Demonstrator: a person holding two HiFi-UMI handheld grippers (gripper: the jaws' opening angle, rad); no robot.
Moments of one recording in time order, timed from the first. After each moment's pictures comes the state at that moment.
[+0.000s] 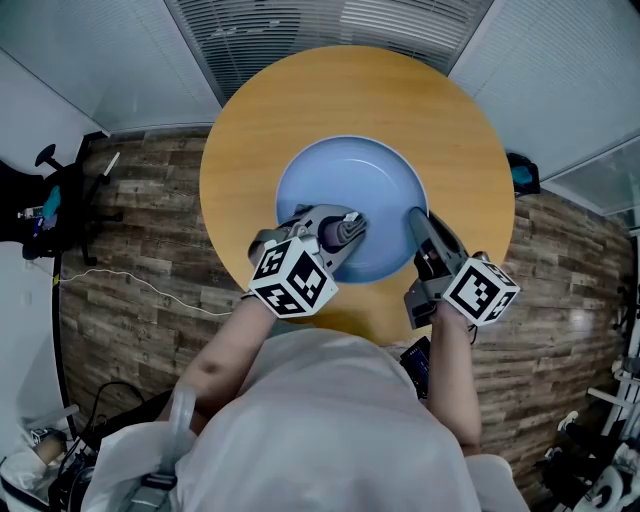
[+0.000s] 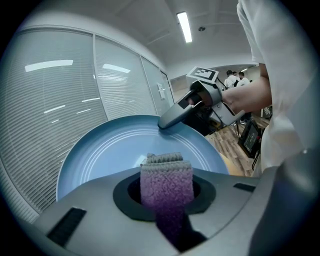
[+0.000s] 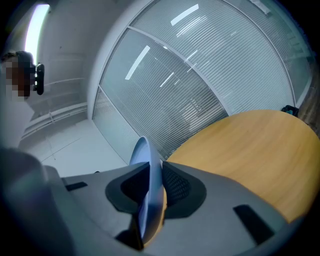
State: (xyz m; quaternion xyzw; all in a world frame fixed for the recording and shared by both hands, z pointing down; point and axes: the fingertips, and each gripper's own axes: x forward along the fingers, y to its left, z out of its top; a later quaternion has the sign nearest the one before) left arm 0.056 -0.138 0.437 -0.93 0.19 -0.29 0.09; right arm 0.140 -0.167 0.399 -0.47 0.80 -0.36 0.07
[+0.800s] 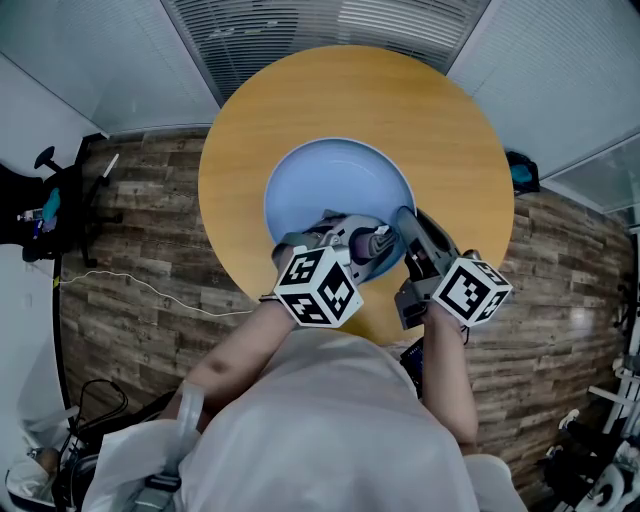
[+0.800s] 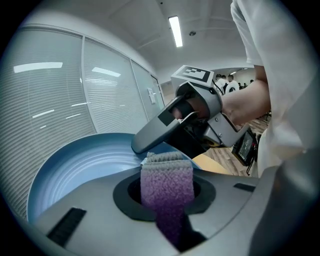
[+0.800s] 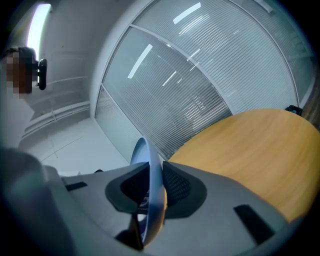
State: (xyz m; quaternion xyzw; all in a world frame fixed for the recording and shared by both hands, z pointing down) left arm 0.107 -0.115 0.425 -0.95 0.13 -0.28 0.11; right arm 0.123 -0.167 0.394 -0.46 0.81 -0.36 0.06
